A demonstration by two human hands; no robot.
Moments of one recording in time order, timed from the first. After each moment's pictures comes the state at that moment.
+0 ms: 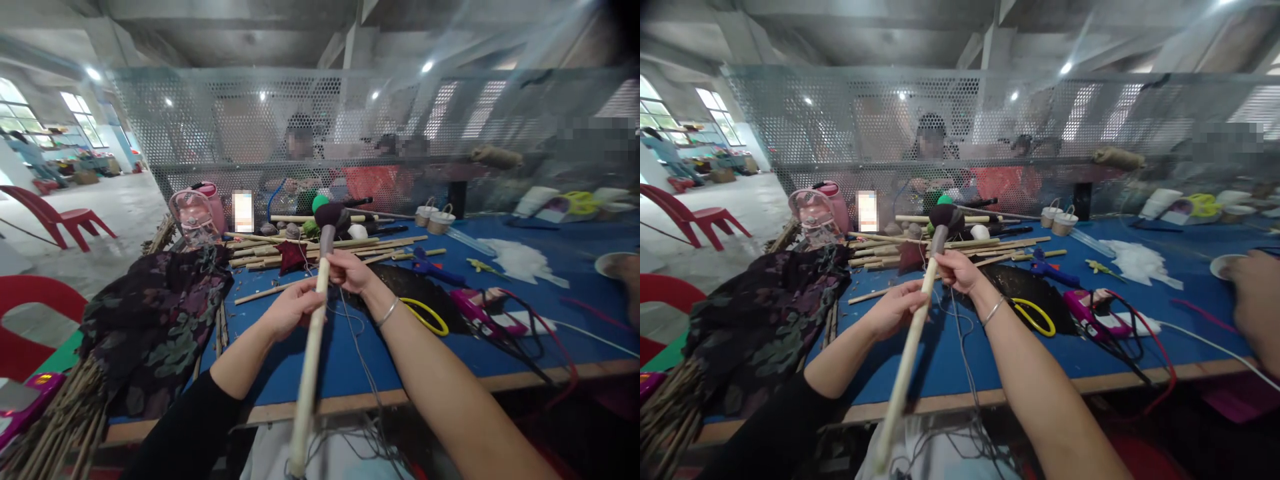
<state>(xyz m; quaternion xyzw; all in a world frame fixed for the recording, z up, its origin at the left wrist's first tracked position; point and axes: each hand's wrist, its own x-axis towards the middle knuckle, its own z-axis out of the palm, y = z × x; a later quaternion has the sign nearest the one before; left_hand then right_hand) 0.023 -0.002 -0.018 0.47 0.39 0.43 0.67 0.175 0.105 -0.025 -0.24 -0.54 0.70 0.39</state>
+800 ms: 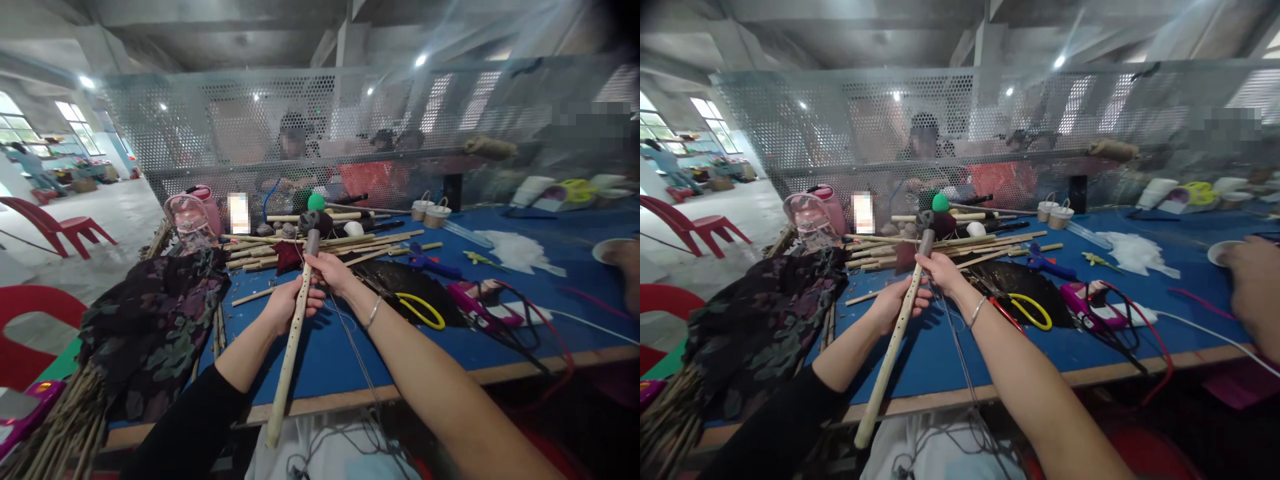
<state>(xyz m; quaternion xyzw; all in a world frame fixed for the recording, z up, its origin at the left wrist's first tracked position) 0.027 0.018 -0.033 0.33 0.41 0.47 0.70 0.145 0.097 -0.032 -0.33 -0.55 0.64 0.42</state>
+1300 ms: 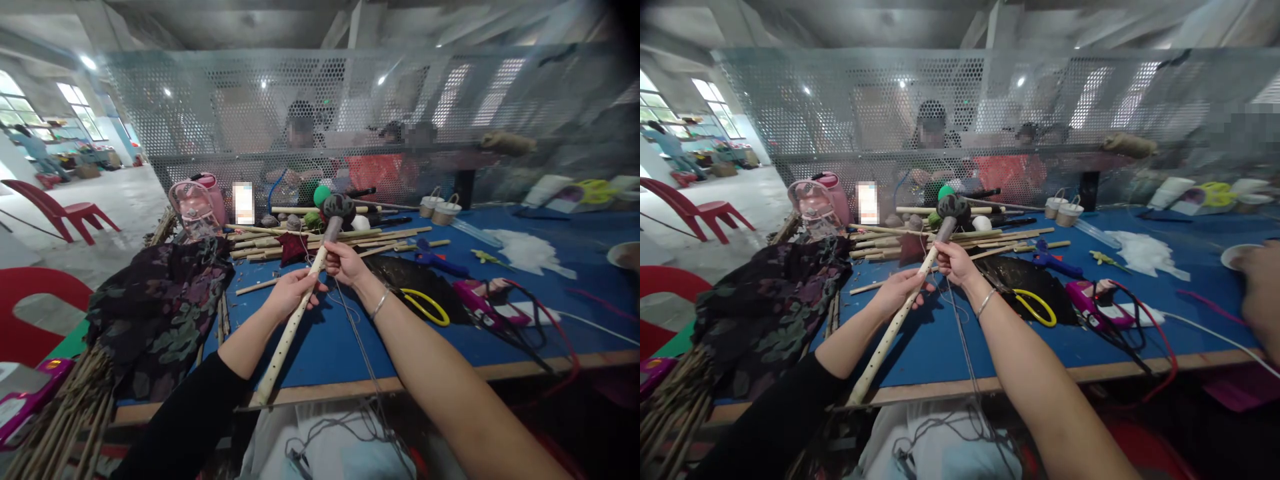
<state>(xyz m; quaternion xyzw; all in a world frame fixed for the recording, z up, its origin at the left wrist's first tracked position) 0.020 0.019 -0.034 0.46 0.41 0.46 0.64 0.161 0.111 -0.035 -0.23 -0.45 0.74 0.44</state>
